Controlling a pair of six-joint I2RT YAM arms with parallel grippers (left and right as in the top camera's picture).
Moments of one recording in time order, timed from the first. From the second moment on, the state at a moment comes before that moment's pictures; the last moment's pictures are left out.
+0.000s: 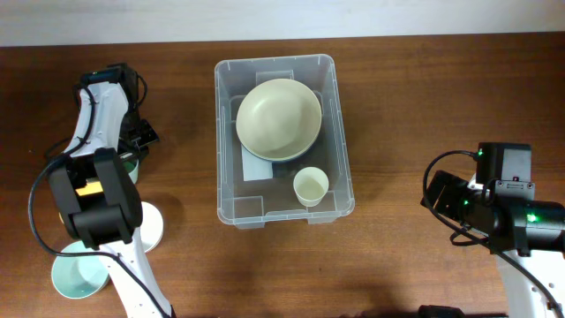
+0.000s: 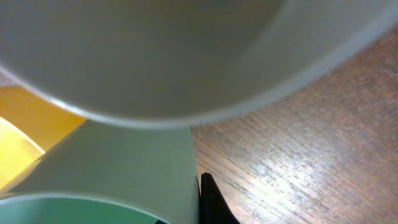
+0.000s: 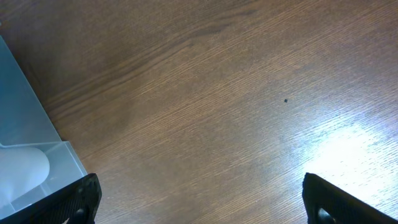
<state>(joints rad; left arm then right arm) 0.17 2.27 1.90 -1.34 -0.22 -0.46 -0.12 1.05 1.09 -1.19 0.09 0.38</state>
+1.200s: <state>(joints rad) -0.66 1.85 2.07 -1.36 0.00 -0.50 -0.12 1.05 1.09 -1.20 0.09 0.38</state>
